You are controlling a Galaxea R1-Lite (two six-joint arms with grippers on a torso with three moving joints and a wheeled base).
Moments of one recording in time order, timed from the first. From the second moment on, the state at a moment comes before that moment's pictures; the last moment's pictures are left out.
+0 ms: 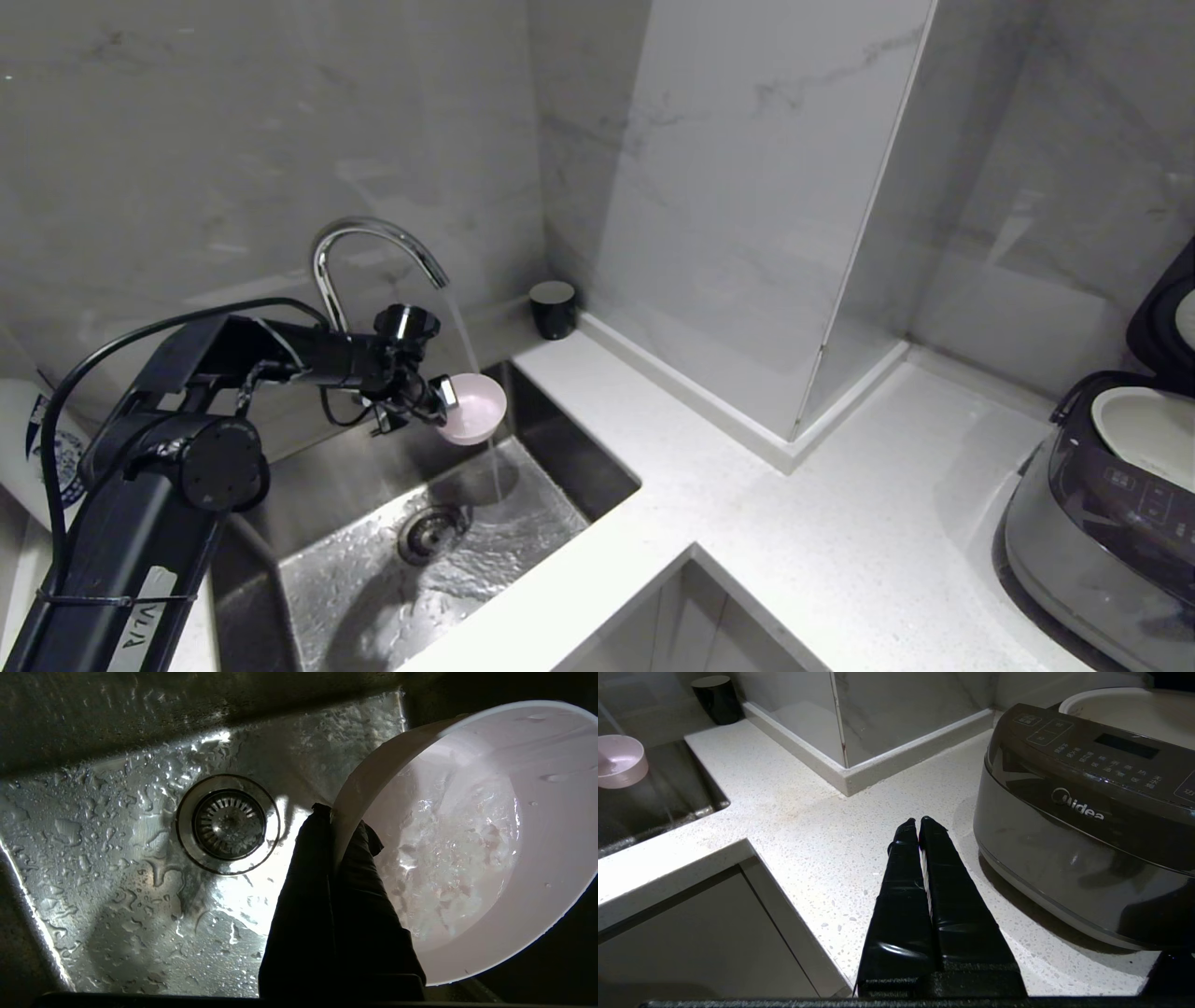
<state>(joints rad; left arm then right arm) -0.12 2.58 -1.96 0.29 0.09 -0.50 0.00 0.00 0.00 0.00 -0.01 0.02</state>
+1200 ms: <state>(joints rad) -0.11 2.59 -1.96 0.26 0.09 -0.54 0.00 0.00 0.00 0.00 -0.01 0.02</state>
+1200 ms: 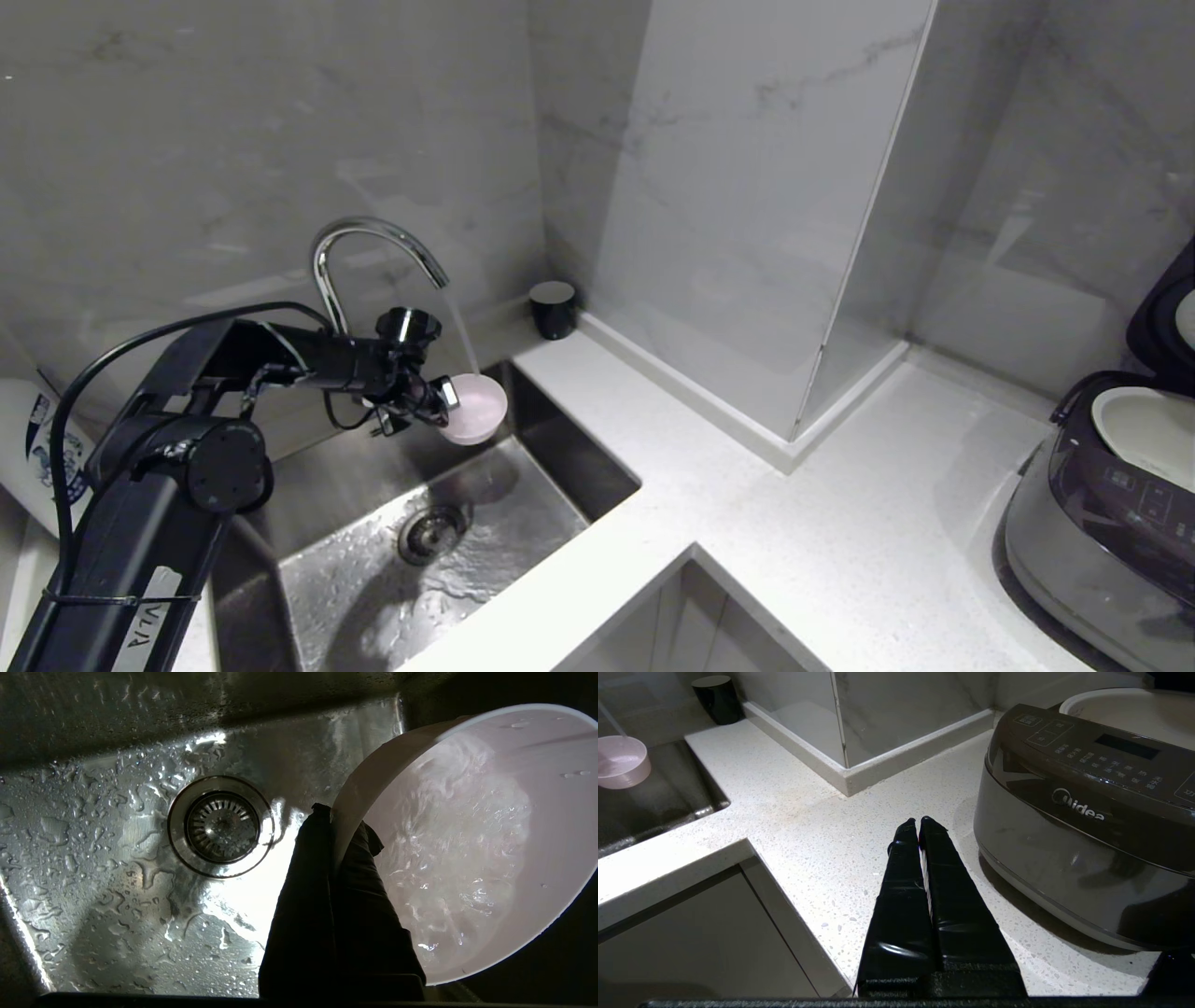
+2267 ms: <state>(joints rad) -0.13 2.50 -1.94 0.56 -0.07 -0.52 0.00 0.00 0.00 0.00 -0.01 0.02</state>
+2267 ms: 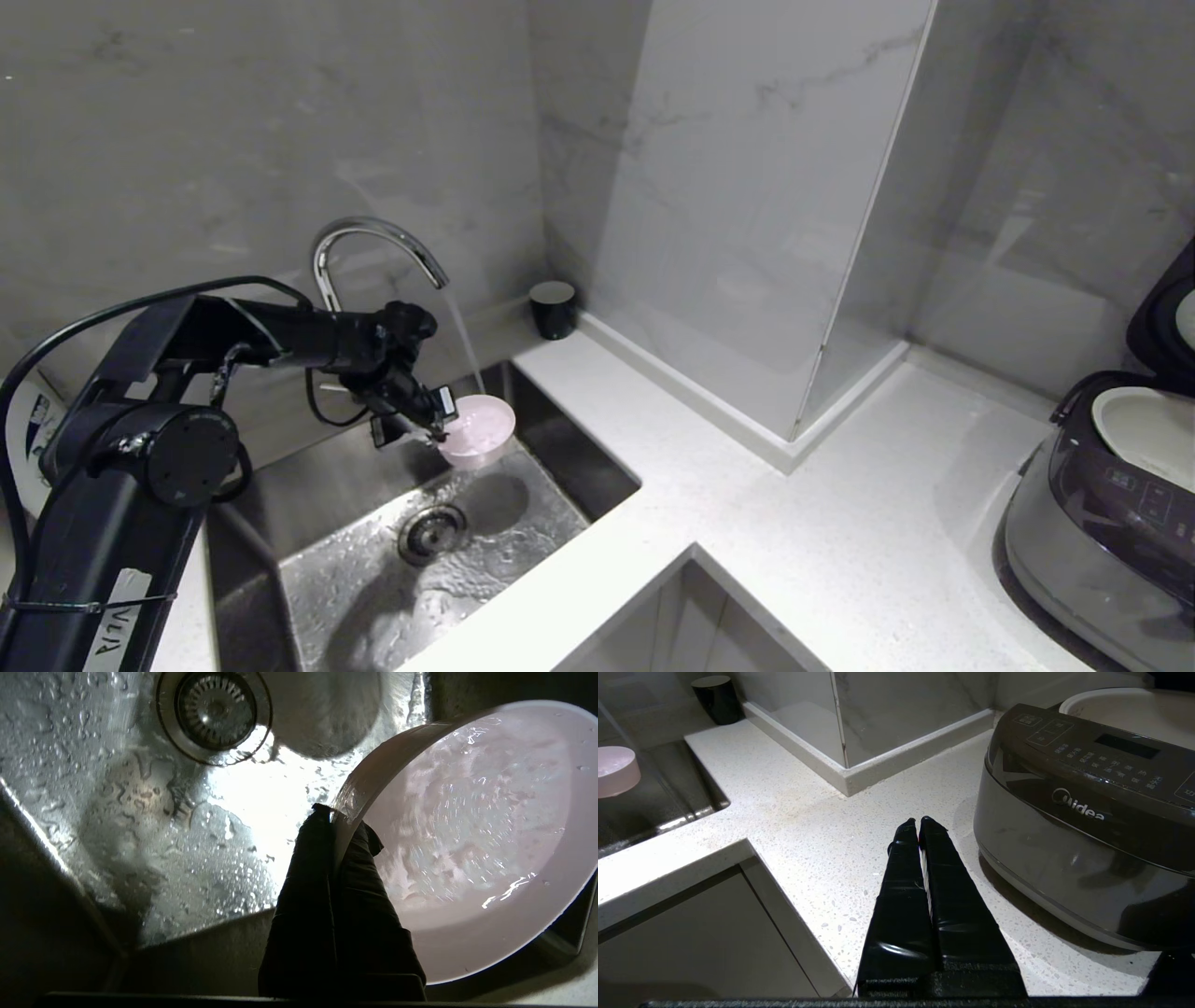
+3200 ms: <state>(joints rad) -0.38 2.41 -1.94 0.63 -0.06 -0.53 0.00 0.00 0.00 0.00 -0.01 0.02</state>
